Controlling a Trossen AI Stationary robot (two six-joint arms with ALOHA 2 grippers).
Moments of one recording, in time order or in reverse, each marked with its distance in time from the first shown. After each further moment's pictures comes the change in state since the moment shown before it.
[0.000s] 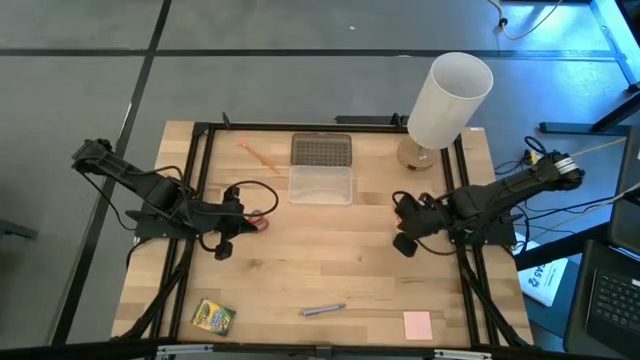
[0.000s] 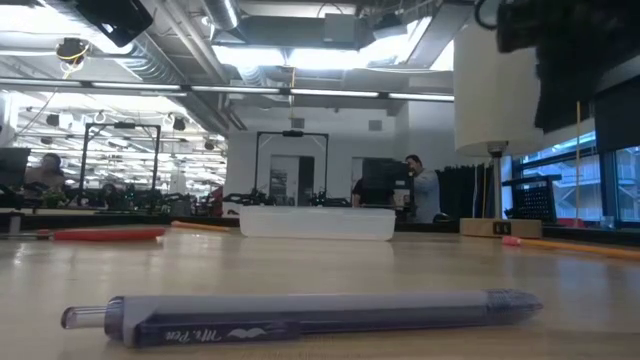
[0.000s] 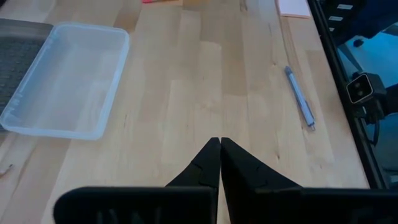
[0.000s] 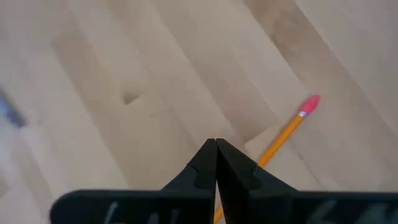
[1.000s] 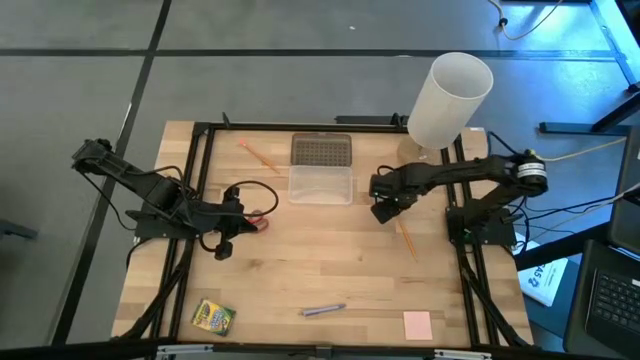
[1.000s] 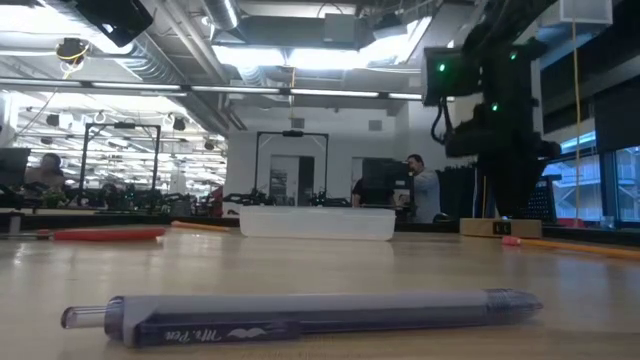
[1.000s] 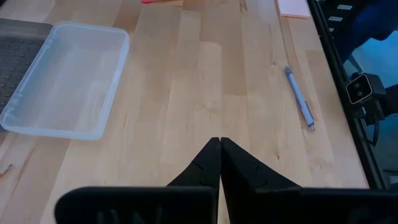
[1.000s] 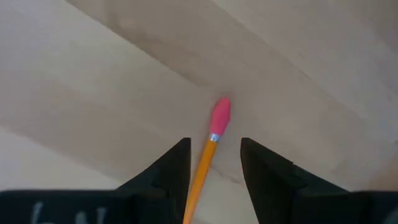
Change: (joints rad) left arm 0.000 0.000 0.000 0.001 0.000 -0.002; right arm -0.489 0.382 0.002 0.001 -0.167 -0.070
